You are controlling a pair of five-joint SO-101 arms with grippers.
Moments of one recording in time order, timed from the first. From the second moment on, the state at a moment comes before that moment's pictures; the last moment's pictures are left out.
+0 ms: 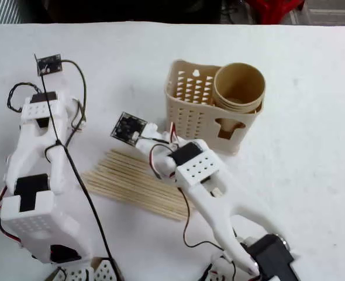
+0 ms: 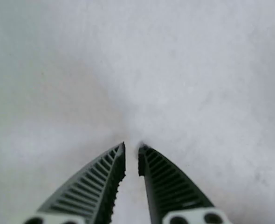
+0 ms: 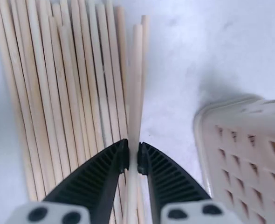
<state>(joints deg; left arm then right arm) -17.2 14.8 12.4 55.1 7.3 -37.2 -14.7 39.1 48.3 33.7</state>
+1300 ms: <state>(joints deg) -17.2 14.8 12.4 55.1 7.3 -35.9 -27.1 -6.4 56.2 19.4</state>
